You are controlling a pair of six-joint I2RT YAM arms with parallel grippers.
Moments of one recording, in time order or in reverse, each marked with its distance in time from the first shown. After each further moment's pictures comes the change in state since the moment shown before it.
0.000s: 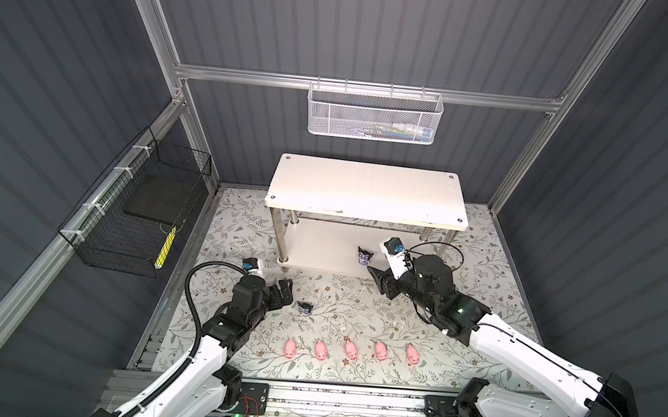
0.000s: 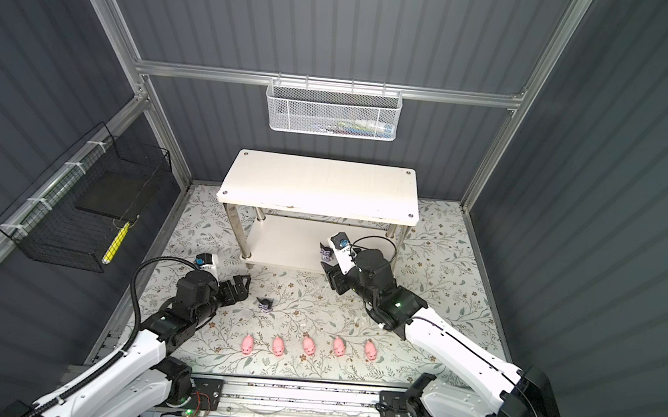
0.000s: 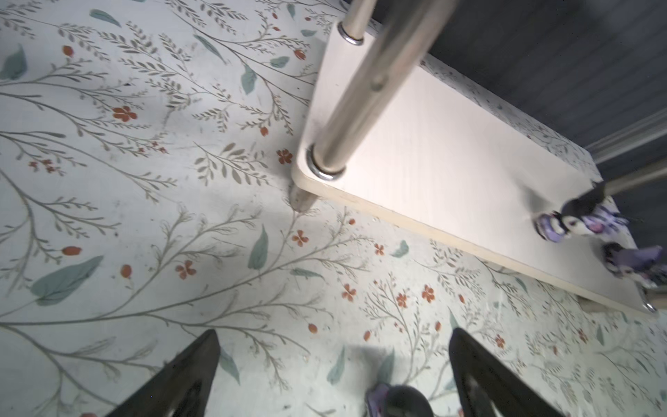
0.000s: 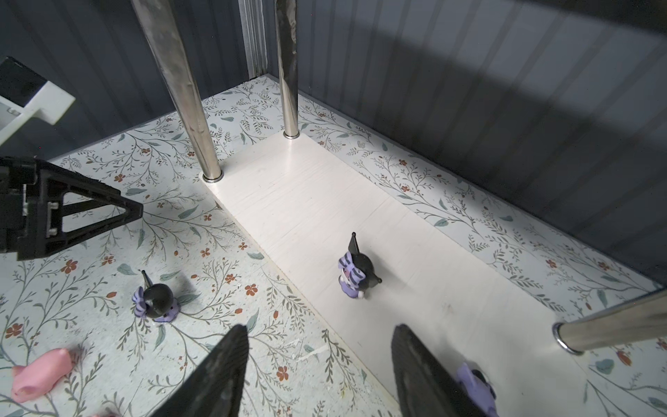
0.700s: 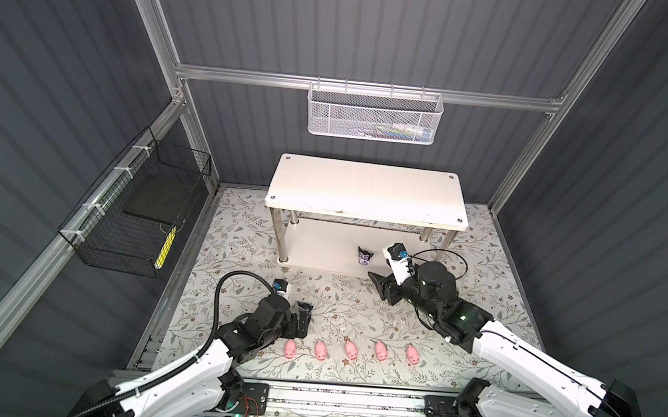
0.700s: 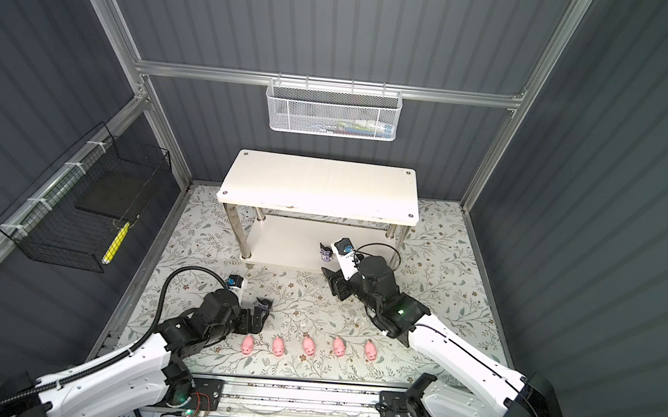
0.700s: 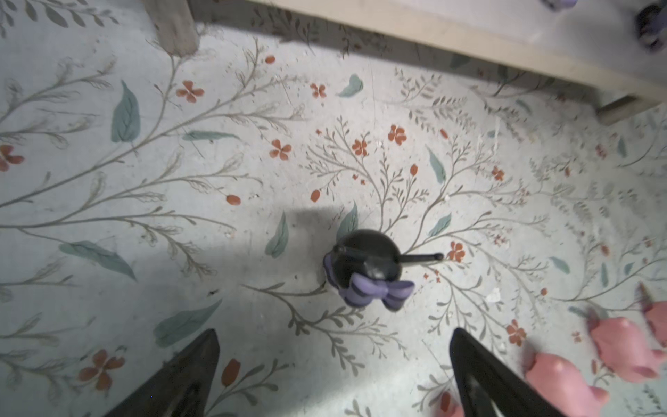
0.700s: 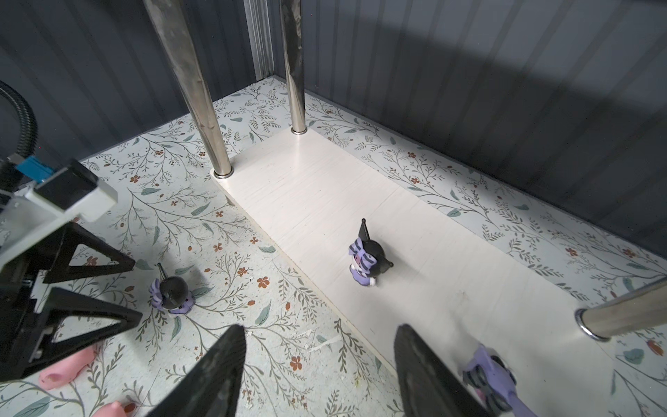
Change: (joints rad) left arm -0.348 0.123 -0.033 -0.100 -0.059 0.013; right arm 0.000 -0.032 -0.065 0.039 -0.018 0.031
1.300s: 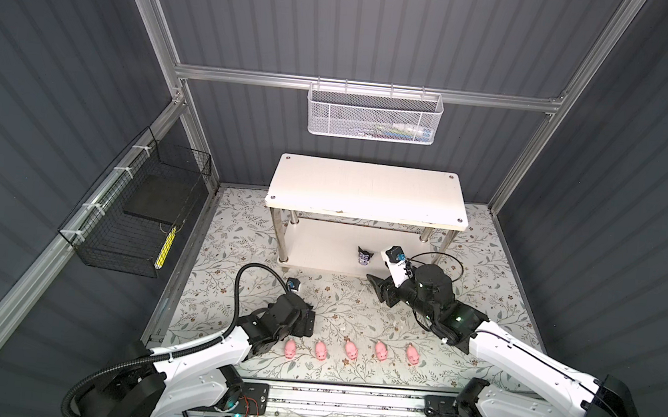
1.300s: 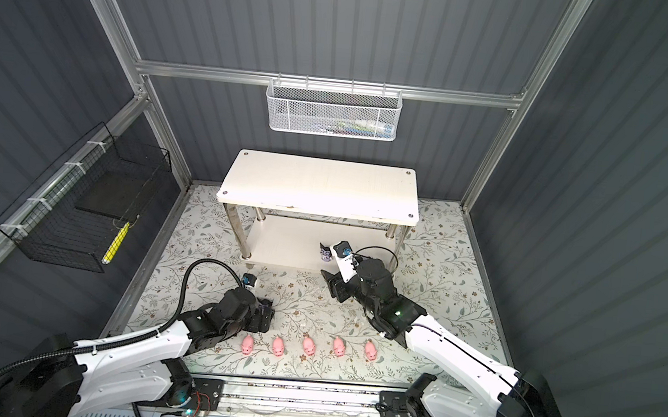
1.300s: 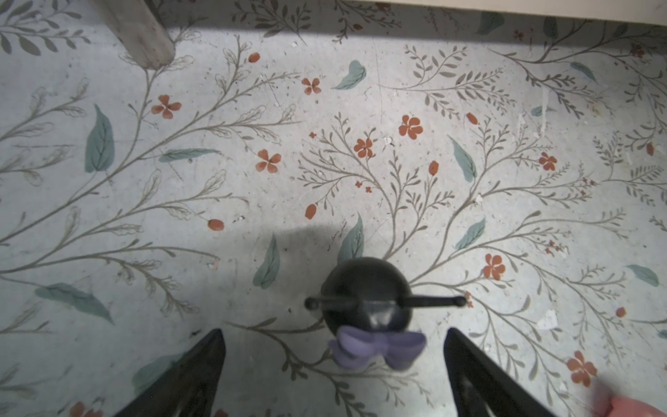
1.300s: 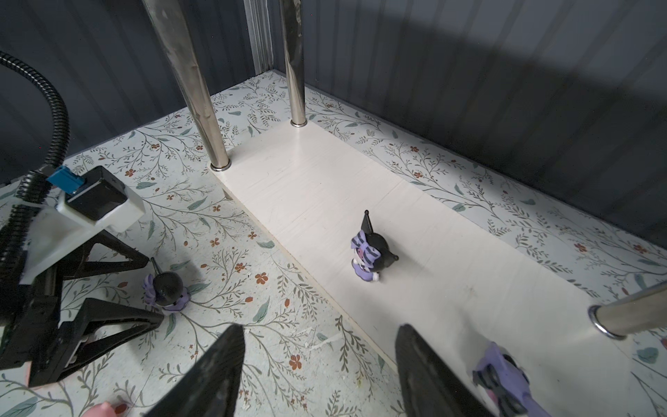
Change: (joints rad) left arm -0.048 0.216 0.053 0.105 -0.094 0.038; right arm -0.002 0.020 -0.043 0.062 -0.006 0.000
